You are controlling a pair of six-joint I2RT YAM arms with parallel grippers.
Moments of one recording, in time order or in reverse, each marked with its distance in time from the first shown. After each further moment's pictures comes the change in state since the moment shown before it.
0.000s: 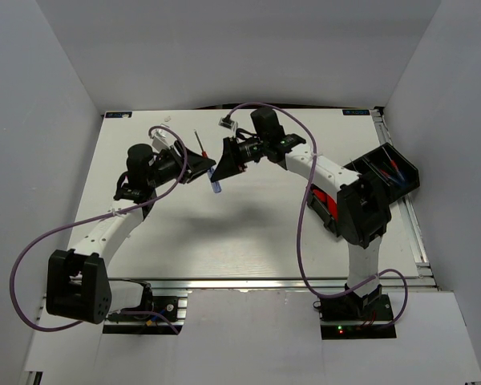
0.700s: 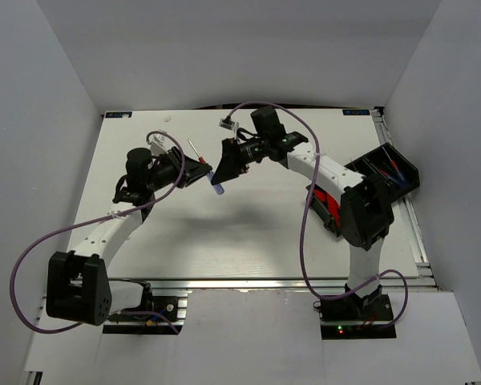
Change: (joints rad) left arm 0.029 -0.020 -0.047 -0.034 -0.015 -0.006; right arm -0.008 -0.029 0.020 -0.146 0.034 -0.154
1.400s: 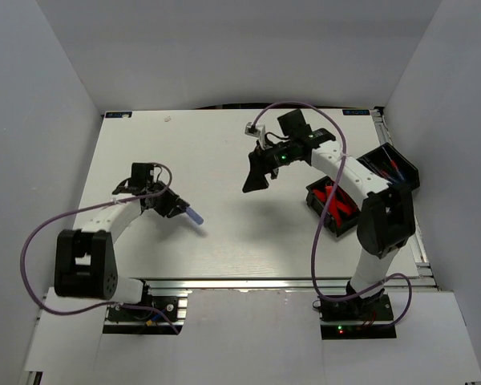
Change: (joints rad) left arm 0.092 0.182 0.034 -0.656 -0.359 0.063; right arm -0.122 -0.148 -0.106 -0.336 0.140 -0.581
